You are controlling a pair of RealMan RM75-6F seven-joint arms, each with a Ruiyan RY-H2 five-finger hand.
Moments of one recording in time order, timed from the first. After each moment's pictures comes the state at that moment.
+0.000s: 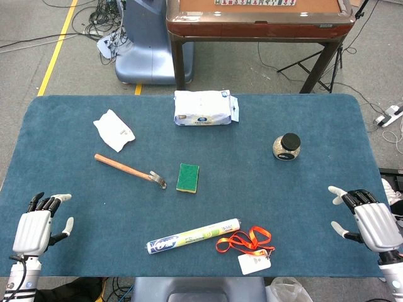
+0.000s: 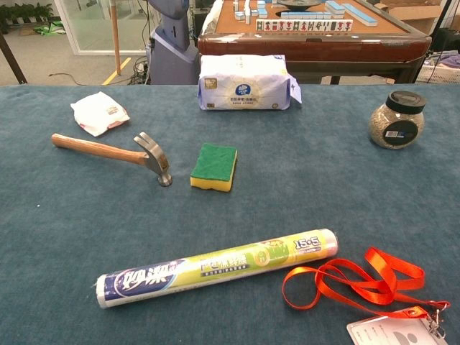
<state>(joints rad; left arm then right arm) -0.12 -1.21 -0.06 -1.83 1.41 1.50 0.25 0.09 -0.97 0.01 -1.70 -1.63 1.44 0.08</state>
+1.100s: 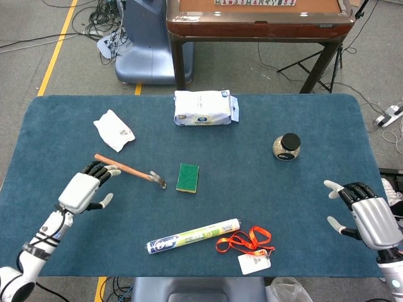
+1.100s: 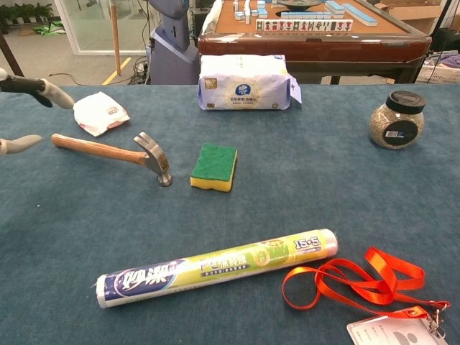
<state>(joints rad) -0.50 -1.24 -0.14 -1.49 1.56 1.09 -0.06 0.11 -0.91 0.02 -1.80 -1.66 1.48 0.02</state>
